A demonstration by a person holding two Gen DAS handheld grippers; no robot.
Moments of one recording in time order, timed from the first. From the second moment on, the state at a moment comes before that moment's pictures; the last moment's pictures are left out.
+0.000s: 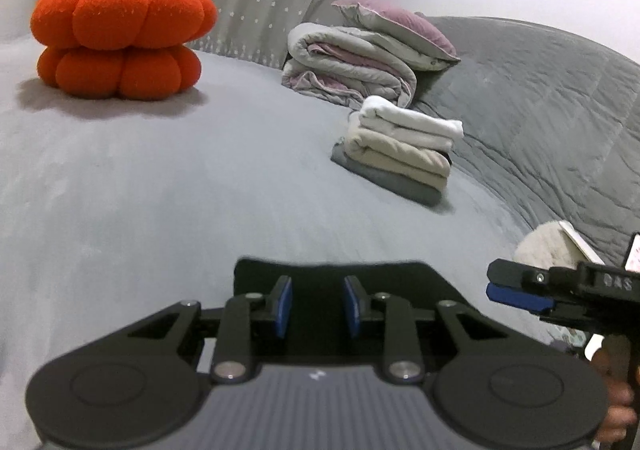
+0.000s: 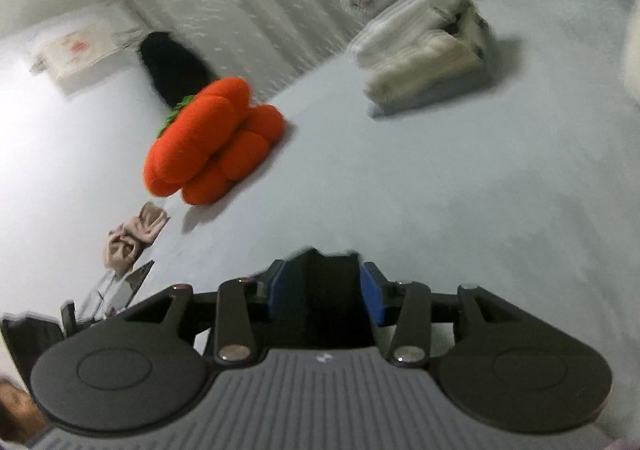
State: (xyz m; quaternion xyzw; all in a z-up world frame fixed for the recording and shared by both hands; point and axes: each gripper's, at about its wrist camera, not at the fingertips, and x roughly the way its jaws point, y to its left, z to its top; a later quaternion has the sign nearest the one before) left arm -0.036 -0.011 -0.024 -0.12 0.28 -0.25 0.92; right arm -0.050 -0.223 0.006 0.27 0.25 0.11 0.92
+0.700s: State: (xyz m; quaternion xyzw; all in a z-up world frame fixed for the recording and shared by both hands) left arm -0.021 0.004 -0.027 -0.08 0.28 -0.18 0.94; right arm -0.011 -0.175 -0.022 0.10 0.24 0.05 0.97
